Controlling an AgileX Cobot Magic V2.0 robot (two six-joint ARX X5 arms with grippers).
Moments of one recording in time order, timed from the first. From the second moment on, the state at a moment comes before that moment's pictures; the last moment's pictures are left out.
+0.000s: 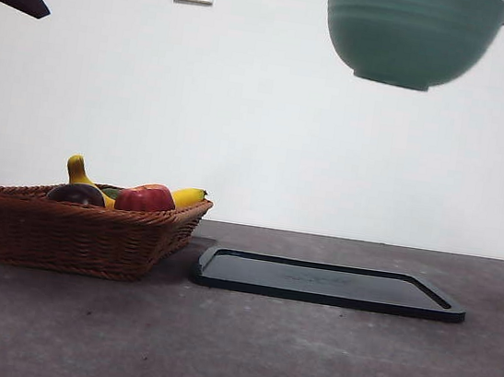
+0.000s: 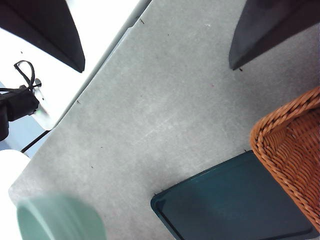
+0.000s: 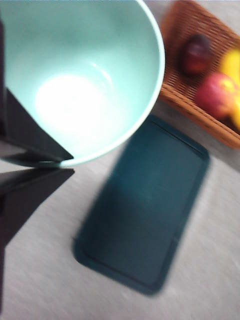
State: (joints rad) left arm -0.33 0.94 0.98 -0.86 0.64 0.06; right arm 0.42 1.15 1.22 -0.91 -0.21 0.07
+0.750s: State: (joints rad) left arm -0.33 0.94 0.98 -0.87 0.64 0.06; right arm 0.58 1.31 0.80 -0.48 -0.16 0.21
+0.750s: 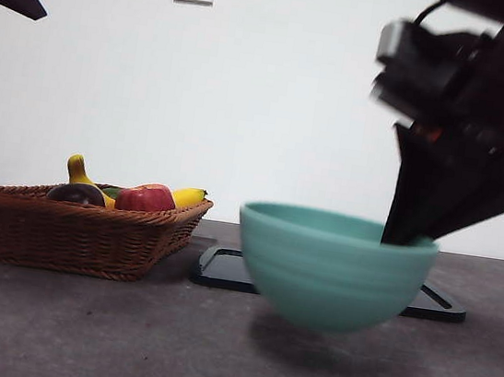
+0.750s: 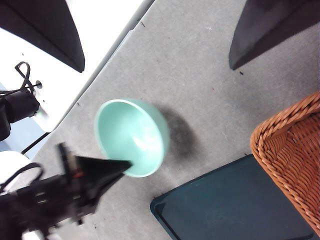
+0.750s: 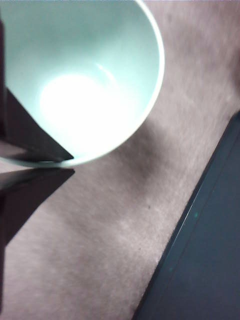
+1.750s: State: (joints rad) left arm -0.33 0.94 0.98 -0.87 0.64 0.06; right arm 0.59 1.39 0.80 -0.45 -0.15 0.22
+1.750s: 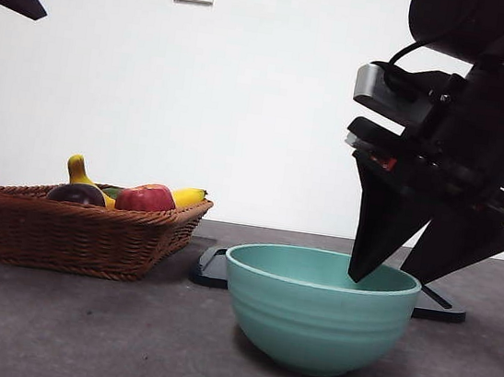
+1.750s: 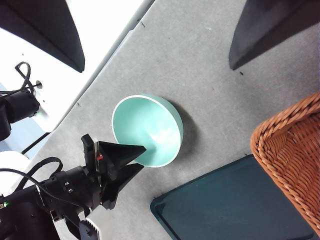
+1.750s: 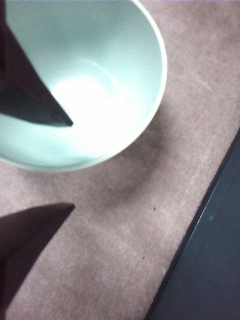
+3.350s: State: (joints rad) left arm -0.33 0.94 0.98 -0.88 0.64 0.06; right arm 0.59 0.73 0.94 -0.93 -0.16 0.22
